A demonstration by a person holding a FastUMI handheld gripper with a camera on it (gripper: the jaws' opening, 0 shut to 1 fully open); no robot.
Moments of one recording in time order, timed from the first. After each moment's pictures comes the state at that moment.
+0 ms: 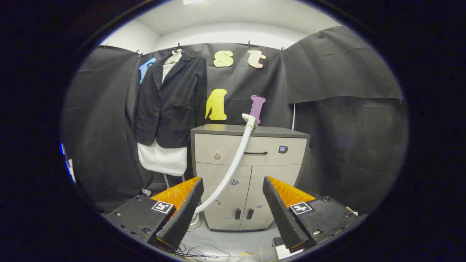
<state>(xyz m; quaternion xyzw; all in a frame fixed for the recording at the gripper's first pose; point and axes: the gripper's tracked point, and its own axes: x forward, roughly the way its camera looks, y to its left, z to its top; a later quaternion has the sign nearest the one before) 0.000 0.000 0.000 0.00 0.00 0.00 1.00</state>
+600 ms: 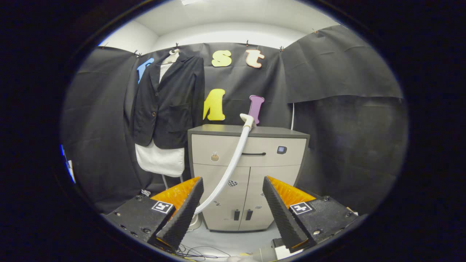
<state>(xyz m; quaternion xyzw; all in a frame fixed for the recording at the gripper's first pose) 0.007 -0.009 0.001 0.00 0.00 0.00 1.00</state>
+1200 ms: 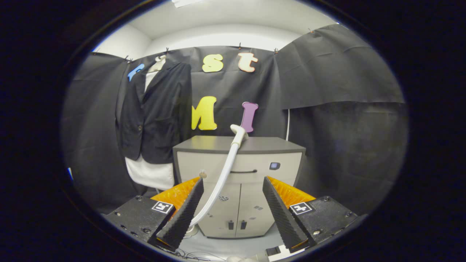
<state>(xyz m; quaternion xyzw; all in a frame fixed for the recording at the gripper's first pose) 0.065 -0.061 0.087 0.02 -0.03 -0.01 1.00</state>
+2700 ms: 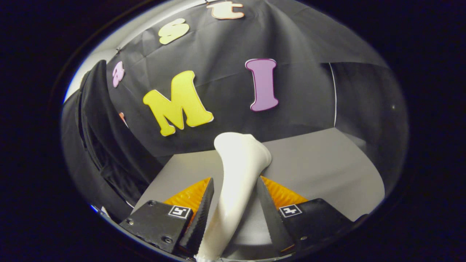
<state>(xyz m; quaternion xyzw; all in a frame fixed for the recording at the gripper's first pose) 0.463 -0.112 0.165 0.15 0.18 0.10 0.97</state>
